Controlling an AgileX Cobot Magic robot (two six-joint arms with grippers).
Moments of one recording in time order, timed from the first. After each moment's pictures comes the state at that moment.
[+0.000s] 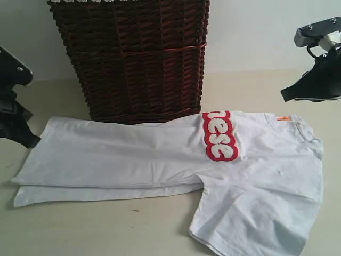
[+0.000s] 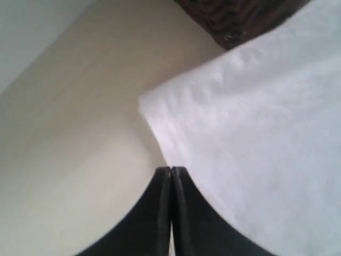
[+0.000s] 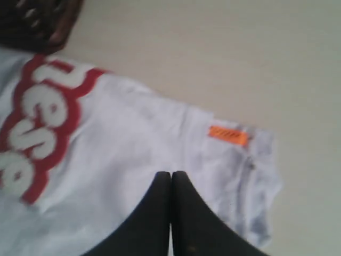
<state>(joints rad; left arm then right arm) -0.17 1.57 -0.81 0.33 0.16 0.25 -0.01 1.65 -1.03 0.49 0.46 -0.76</state>
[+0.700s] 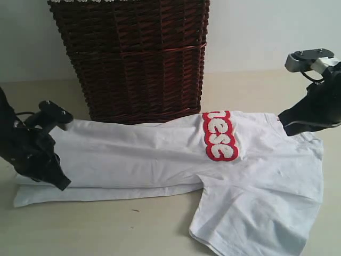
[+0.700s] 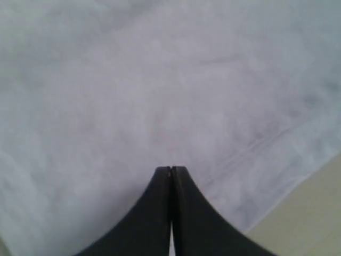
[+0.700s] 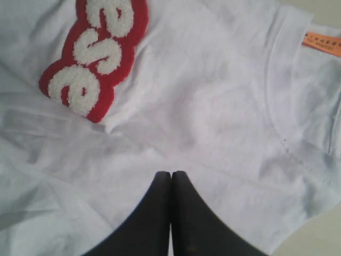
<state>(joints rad) -0.24 1.83 -0.89 -0.24 0.48 0.65 -0.01 1.65 -1.00 0.50 0.71 -0.71</state>
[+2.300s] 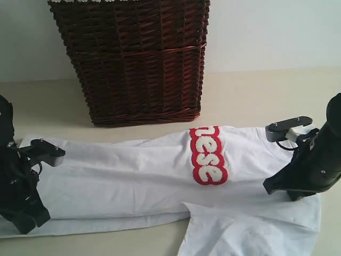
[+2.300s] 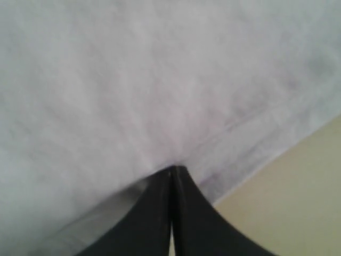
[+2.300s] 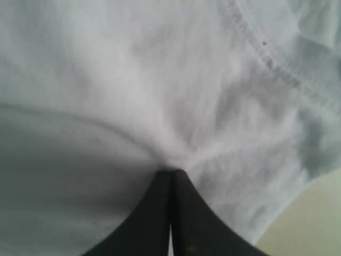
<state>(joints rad) -0.24 1.86 -0.88 -0.09 0.86 0.45 0.18 1.78 -0.76 0.01 0.50 -0.09</state>
